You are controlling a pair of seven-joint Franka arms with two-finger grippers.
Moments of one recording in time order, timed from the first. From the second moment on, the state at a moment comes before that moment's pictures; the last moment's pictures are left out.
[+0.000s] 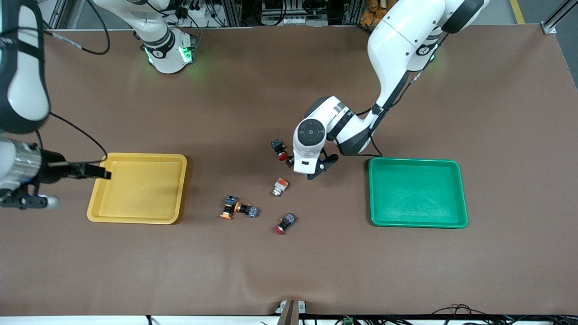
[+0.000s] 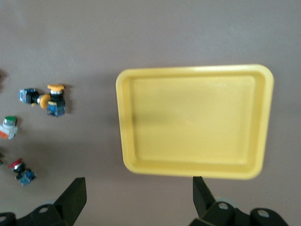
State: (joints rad) left arm -0.54 0.77 -0.27 -1.56 0.06 2.17 -1.43; right arm -0.05 0.39 0.00 -1.43 0.18 1.68 -0.02
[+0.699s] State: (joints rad) left arm -0.54 0.80 -0.26 -1.54 0.11 2.18 -1.45; right arm 0.13 0.54 0.01 -1.43 0.22 2.01 0.42
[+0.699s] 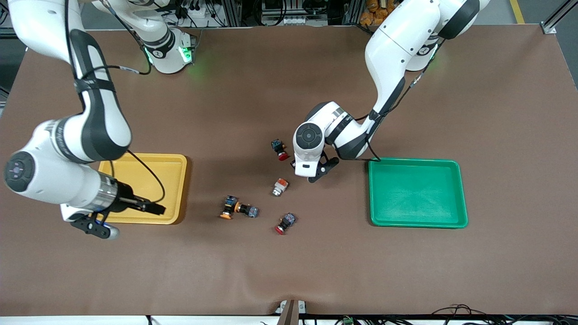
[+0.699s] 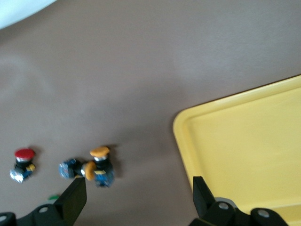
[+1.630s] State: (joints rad) left arm -0.07 0.49 -0.25 -1.63 0.24 1.87 -0.81; right arm 0.32 0.80 0.01 -1.44 0.22 2.33 0.62
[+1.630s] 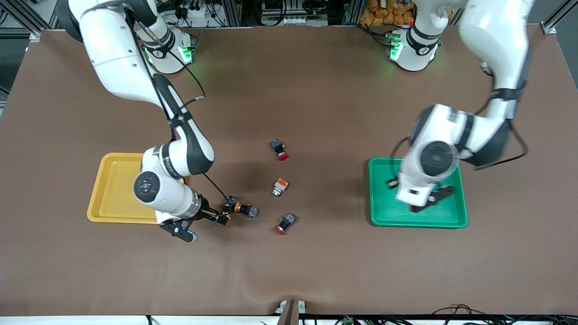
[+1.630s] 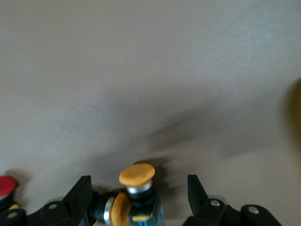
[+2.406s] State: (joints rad) left arm 0.22 0.58 -0.26 -1.82 0.25 2.25 -0.47; right arm 0.35 0.86 0.00 -1.45 0.22 2.40 0.64
